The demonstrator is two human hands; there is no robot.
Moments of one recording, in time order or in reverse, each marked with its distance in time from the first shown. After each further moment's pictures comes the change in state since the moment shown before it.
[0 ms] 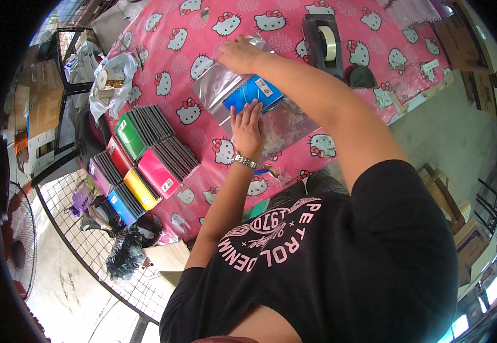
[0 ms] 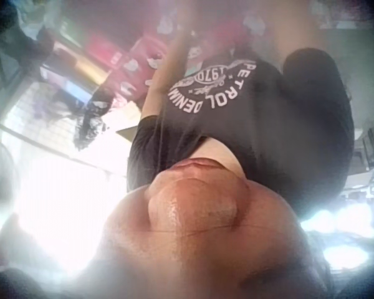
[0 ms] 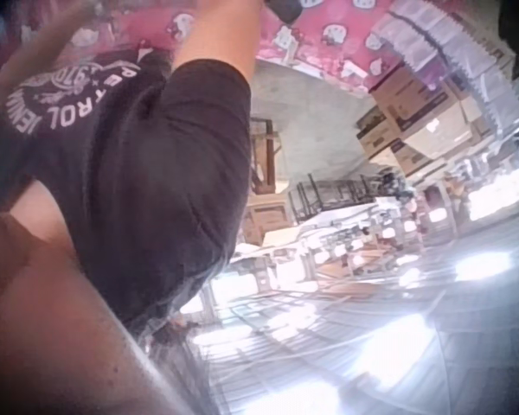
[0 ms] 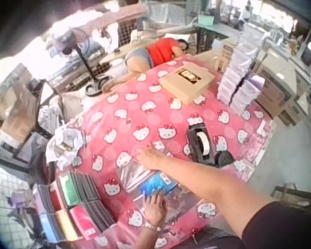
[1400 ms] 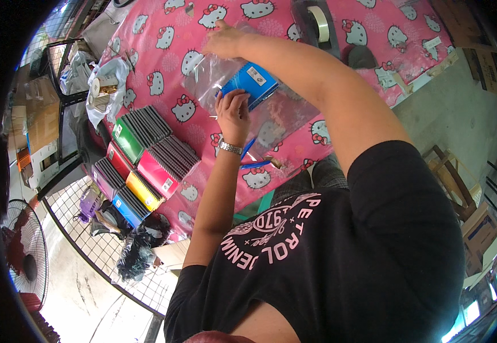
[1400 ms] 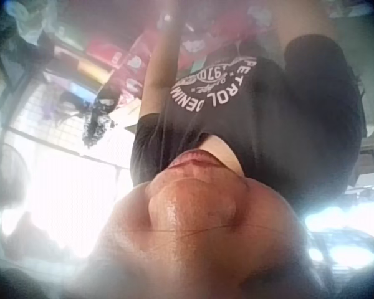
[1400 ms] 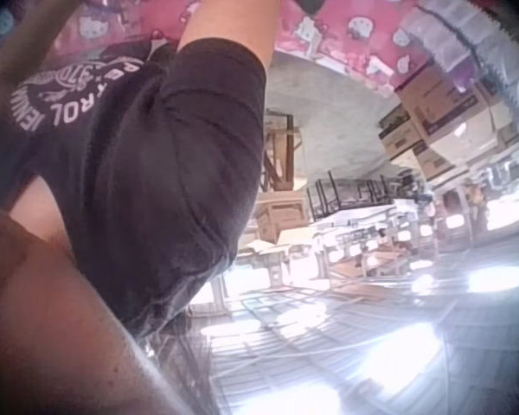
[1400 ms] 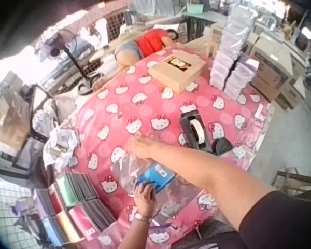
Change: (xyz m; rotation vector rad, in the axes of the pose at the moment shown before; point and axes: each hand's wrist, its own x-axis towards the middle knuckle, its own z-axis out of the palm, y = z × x) left_hand 0.023 -0.022 -0.003 -0.160 0.155 0.067; right_hand 0.010 0.014 0.008 -0.008 0.049 -0.040
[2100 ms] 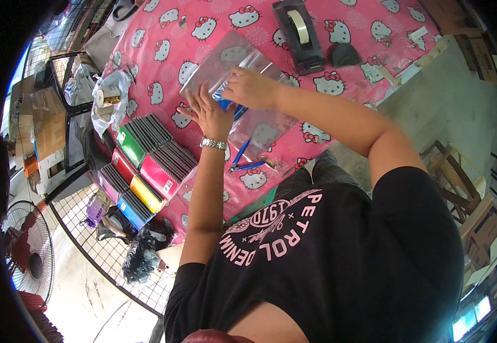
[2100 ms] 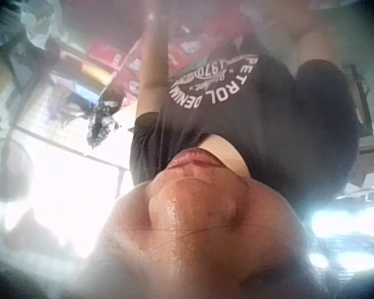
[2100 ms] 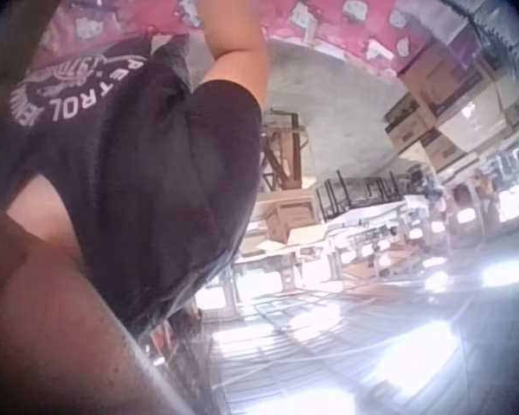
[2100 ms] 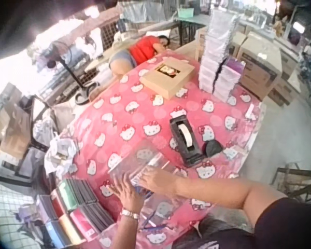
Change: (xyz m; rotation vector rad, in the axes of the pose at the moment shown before) left_hand 0.023 0.010 -0.028 0.459 -0.113 -0.239; right_hand -0.125 -0.074 -0.045 0.125 0.251 -0.099
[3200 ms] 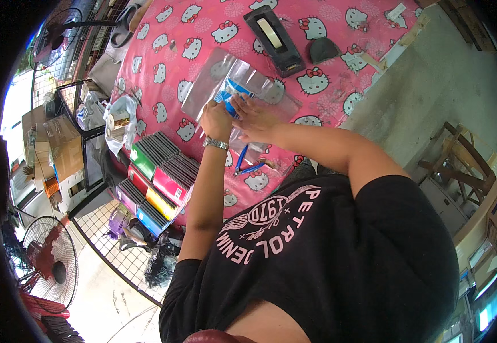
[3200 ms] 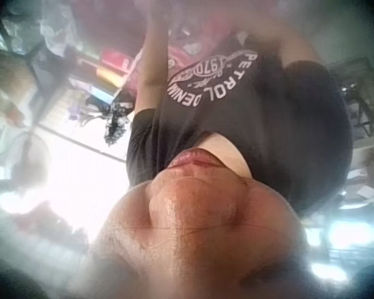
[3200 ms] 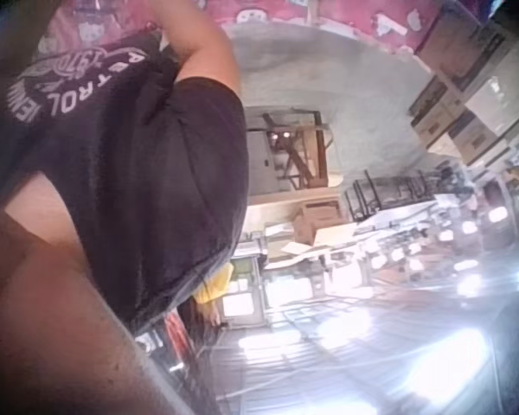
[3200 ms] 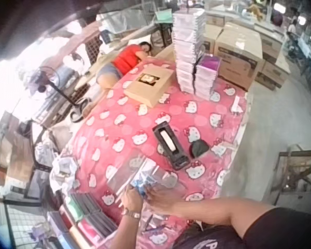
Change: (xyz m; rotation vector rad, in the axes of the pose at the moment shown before) left_hand 0.013 0.019 0.008 0.092 -0.225 0.207; right_hand -0.051 -0.067 0.012 -0.068 -0.210 0.332
